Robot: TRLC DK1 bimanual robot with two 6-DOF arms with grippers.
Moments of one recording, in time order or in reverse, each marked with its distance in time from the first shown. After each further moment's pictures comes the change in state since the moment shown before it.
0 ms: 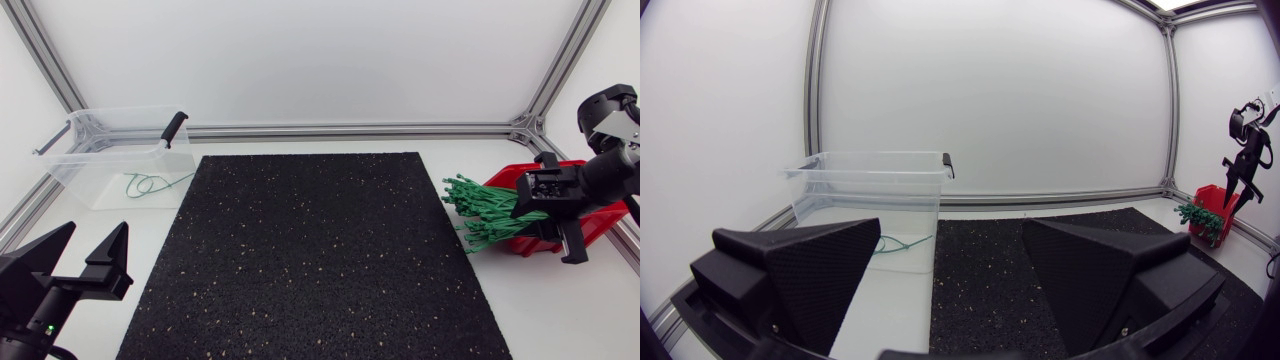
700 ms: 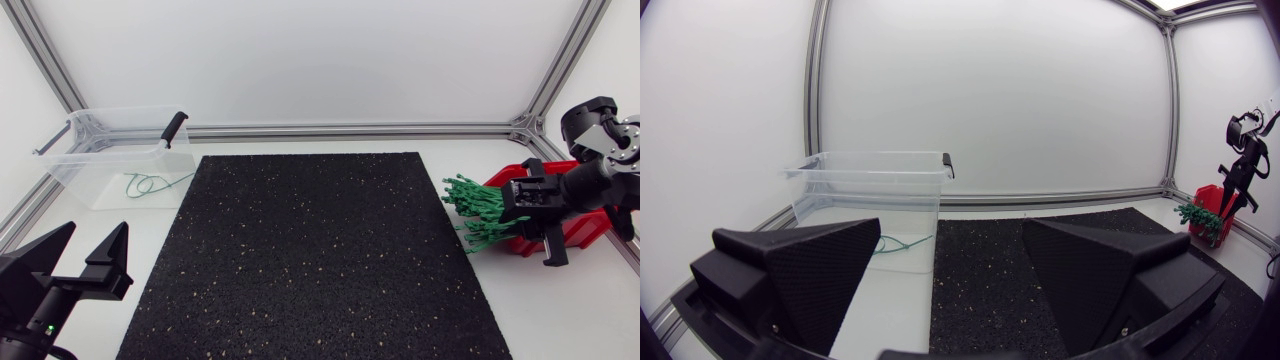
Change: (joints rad) left arm 0.000 0.000 0.000 0.000 0.000 0.000; right arm 0.029 0.035 -0.061 0.127 0.002 0.023
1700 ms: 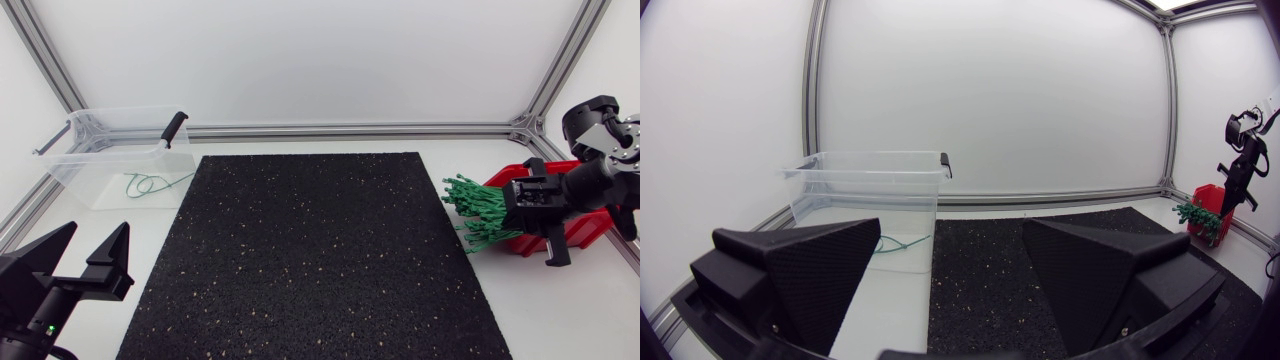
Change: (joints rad) left arm -0.008 0.000 0.000 -0.002 0.000 0.000; right arm 0.000 -0.012 0.004 -0.016 0.009 0.000
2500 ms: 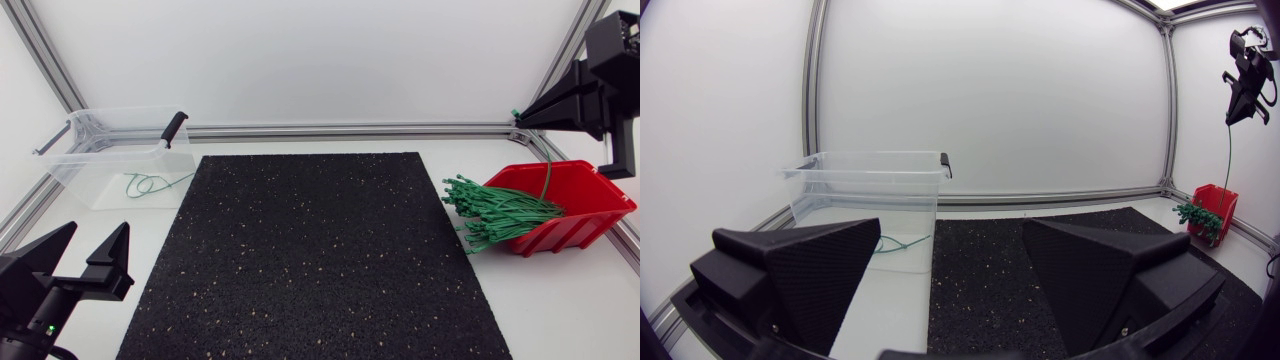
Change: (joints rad) left arm 0.000 0.000 0.000 0.000 0.000 0.000; right arm 0.116 -0.201 0.496 -0.399 -0.322 0.233
